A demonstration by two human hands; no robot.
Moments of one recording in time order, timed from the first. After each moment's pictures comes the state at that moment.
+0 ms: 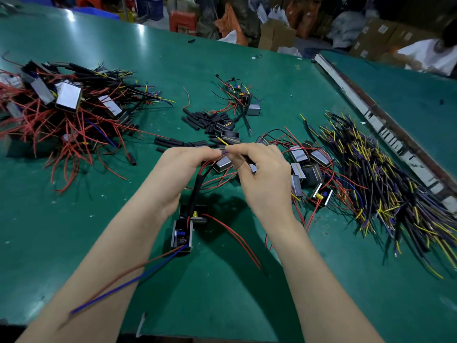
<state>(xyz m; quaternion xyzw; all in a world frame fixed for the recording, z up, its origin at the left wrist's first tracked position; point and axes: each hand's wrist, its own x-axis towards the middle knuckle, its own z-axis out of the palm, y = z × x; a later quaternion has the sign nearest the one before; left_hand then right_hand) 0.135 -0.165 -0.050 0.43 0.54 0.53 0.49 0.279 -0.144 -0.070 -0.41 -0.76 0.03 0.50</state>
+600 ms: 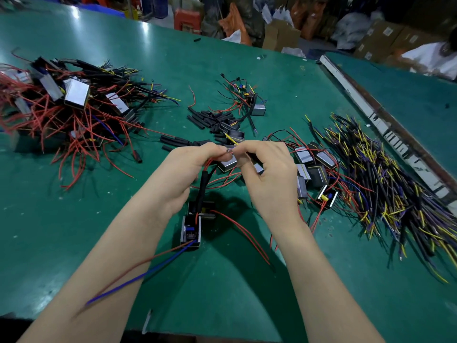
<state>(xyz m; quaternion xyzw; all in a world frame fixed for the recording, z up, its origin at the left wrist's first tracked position) 0.136 -0.166 -0.045 0.42 0.54 0.52 0.51 0.278 -0.147 -0.064 -0.39 -0.77 0.03 0.51</state>
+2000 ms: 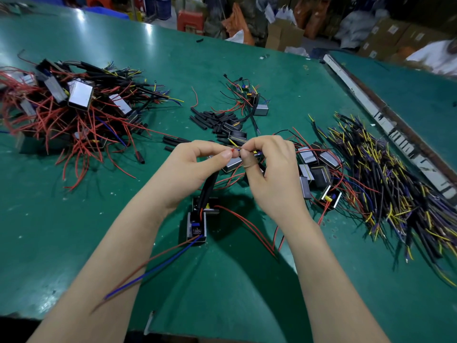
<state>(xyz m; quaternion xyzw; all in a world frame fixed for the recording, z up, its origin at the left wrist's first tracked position) 0.126 -0.166 -0.052 0.57 0.49 0.51 0.43 0.282 -0.144 -0.059 -0.44 -0.78 0.07 0.44</state>
